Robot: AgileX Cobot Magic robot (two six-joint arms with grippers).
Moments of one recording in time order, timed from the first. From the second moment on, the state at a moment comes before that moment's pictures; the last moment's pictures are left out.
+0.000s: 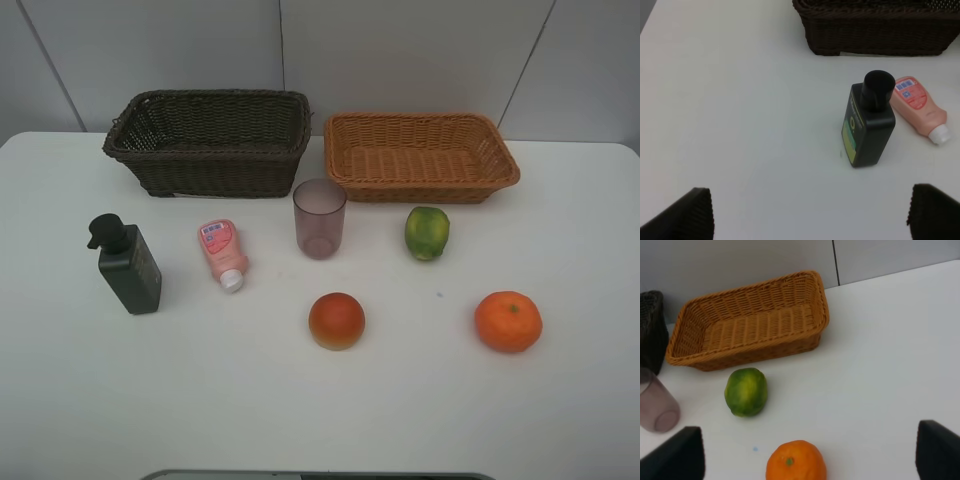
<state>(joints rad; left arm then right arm) -0.02 -0.01 -0.51 0.01 1.06 -0.02 -0.06 -0.01 -0.53 0.04 1.05 0.12</state>
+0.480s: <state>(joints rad) -0.02 -0.01 -0.51 0.01 1.06 -0.02 -0.06 -0.01 -0.53 0.04 1.05 0.12</state>
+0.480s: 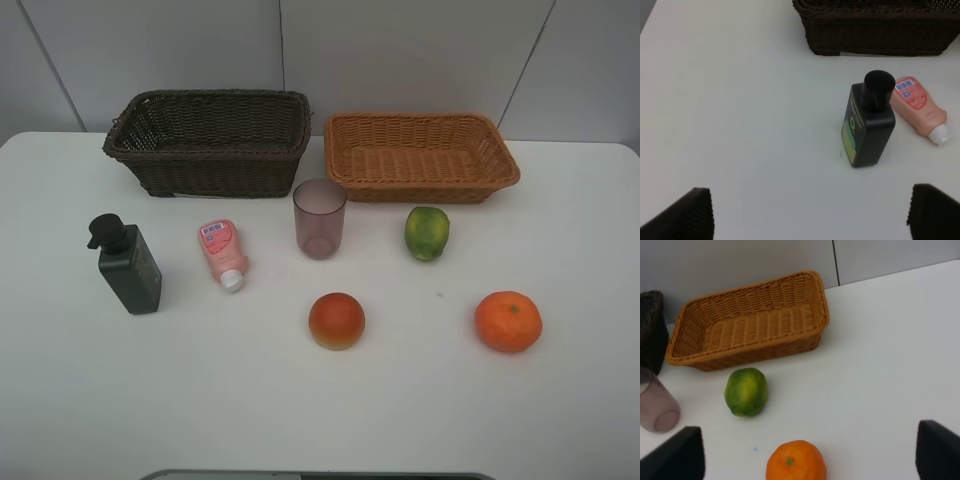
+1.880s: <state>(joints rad) -0.02 -0.01 -0.51 0.01 1.06 -0.02 0.01 -0.01 -0.53 0.04 1.05 0.12</state>
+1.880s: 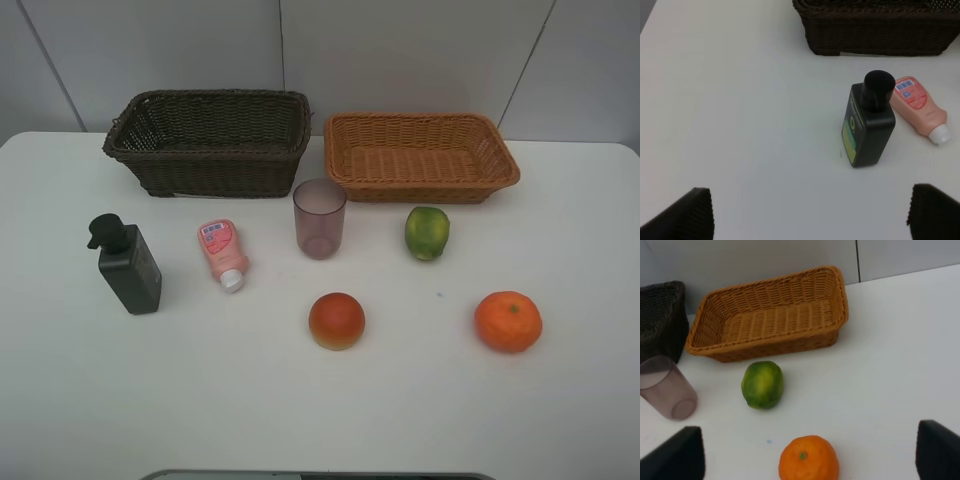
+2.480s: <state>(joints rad) -0.02 -0.01 -0.51 0.01 1.06 -0.02 0.01 0.21 -0.66 0.01 1.02 0.12</state>
